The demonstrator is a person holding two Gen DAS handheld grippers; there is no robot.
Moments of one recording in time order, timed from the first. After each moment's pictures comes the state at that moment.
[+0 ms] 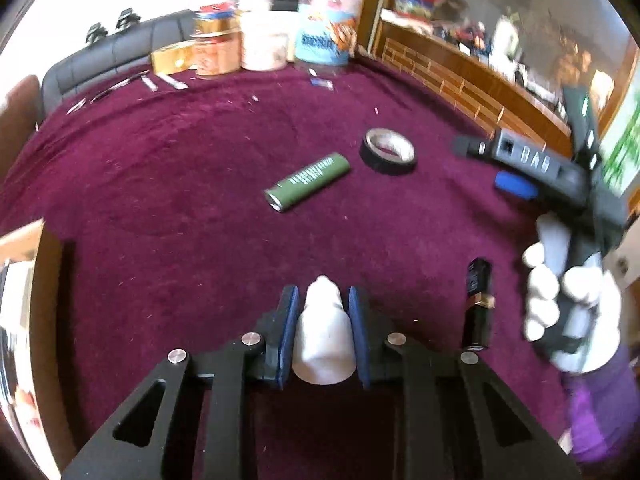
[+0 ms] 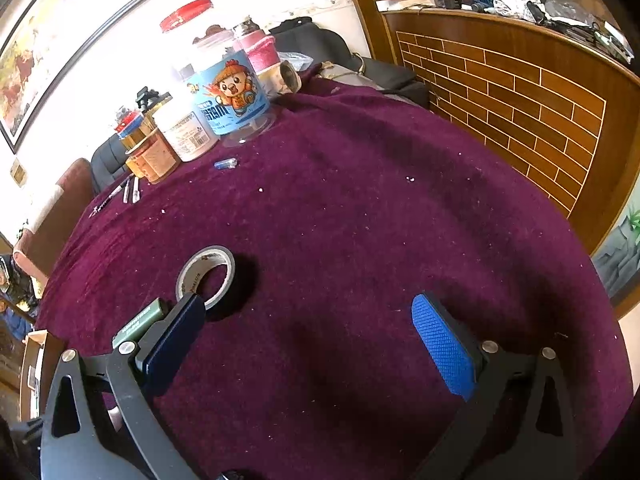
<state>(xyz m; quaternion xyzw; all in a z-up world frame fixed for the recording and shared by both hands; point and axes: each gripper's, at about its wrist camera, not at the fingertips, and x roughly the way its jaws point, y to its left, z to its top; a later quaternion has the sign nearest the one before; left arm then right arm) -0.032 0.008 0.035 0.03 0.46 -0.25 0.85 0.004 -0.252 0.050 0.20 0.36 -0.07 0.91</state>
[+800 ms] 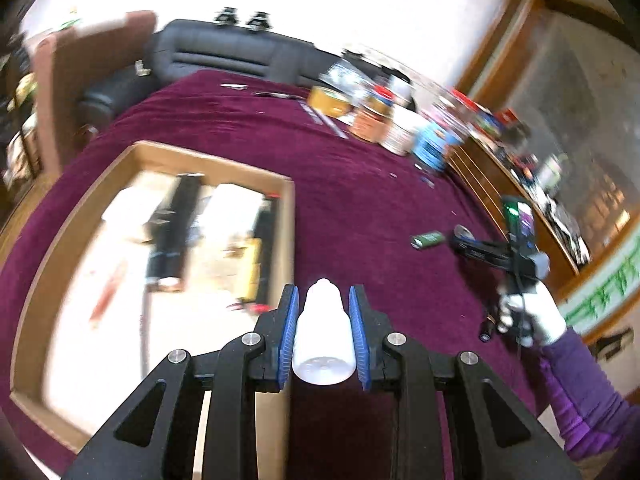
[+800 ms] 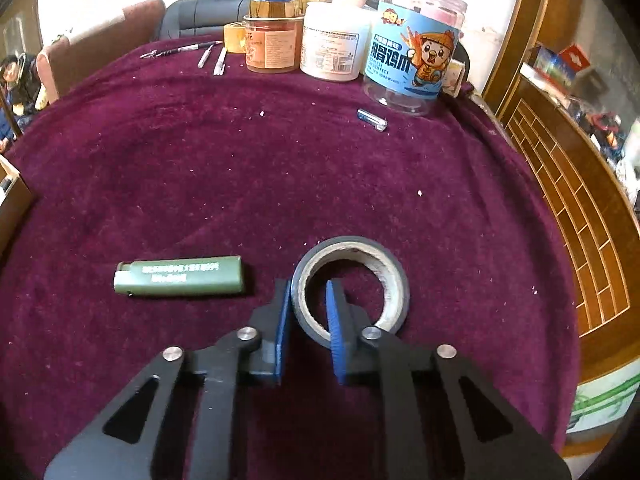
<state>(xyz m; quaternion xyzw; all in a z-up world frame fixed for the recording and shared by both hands) -0.094 0.226 0.079 -0.15 0.40 -0.14 0.90 0.074 -0.141 0.039 -0.06 0.46 0.04 0.88</state>
